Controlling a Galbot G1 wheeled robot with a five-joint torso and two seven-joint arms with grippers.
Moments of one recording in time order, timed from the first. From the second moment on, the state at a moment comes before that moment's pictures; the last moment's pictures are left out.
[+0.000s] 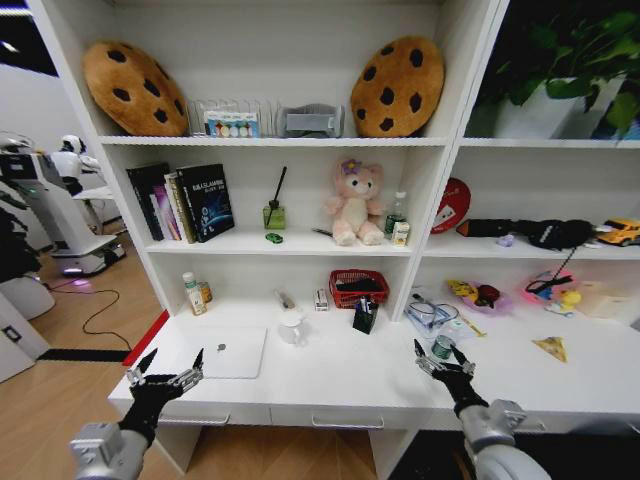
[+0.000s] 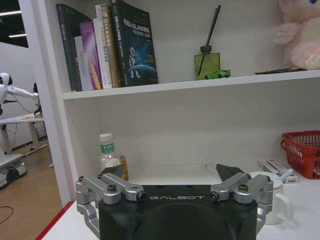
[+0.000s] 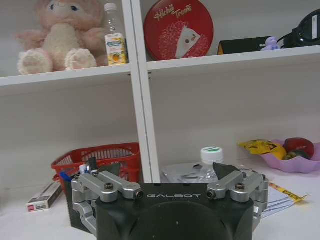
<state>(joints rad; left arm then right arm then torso) 1.94 -1.18 -0.84 -2.50 -0.43 0.25 -0.18 -1.70 1.08 0.70 2.12 0.61 0.00 0.19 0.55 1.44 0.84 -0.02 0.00</state>
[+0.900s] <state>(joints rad) 1.94 -1.18 -0.84 -2.50 -0.43 0.25 -0.18 -1.55 1.08 0.58 1.93 0.51 0.06 0.08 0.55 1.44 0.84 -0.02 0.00</state>
